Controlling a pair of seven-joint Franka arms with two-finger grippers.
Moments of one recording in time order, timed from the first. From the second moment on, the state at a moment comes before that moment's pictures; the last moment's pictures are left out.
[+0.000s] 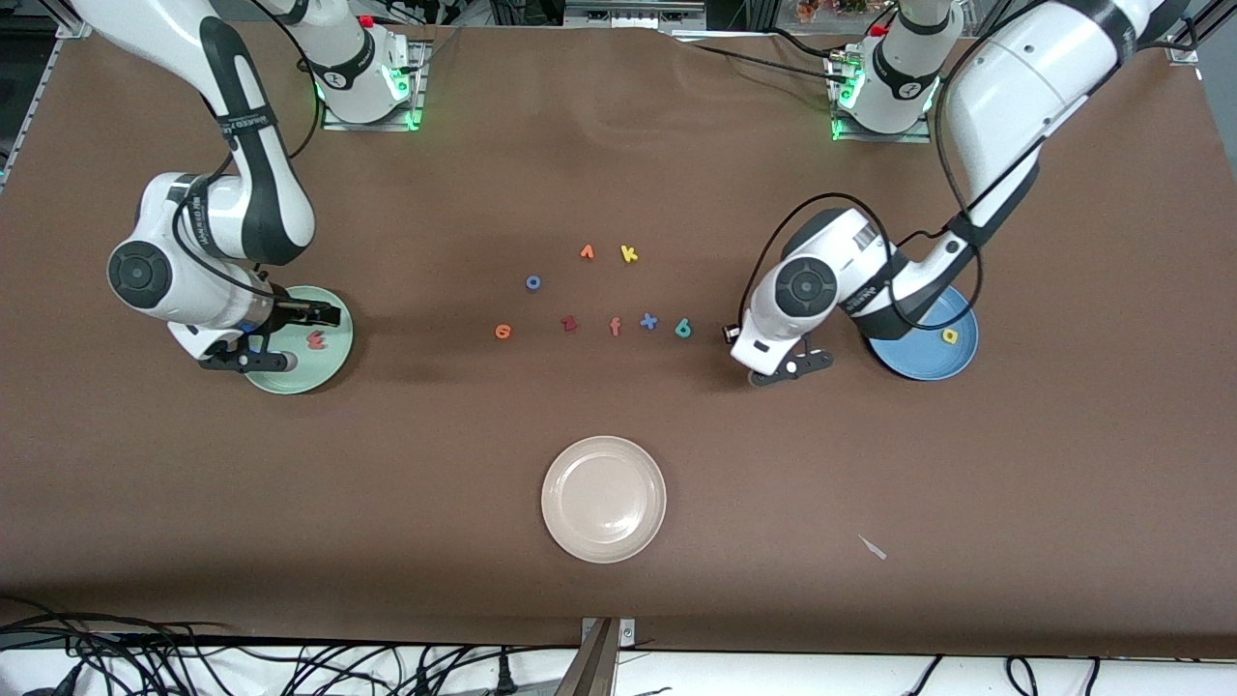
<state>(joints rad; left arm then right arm) 0.24 0.72 -0.80 -1.78 0.47 2.03 -1.05 0.42 0.33 -0.35 -2.06 0.19 2.17 0.02</state>
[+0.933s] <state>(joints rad) 0.79 0.72 -0.91 -1.83 0.57 1.77 -0.48 0.70 0.51 -0.25 -1.98 0.24 2.41 0.70</state>
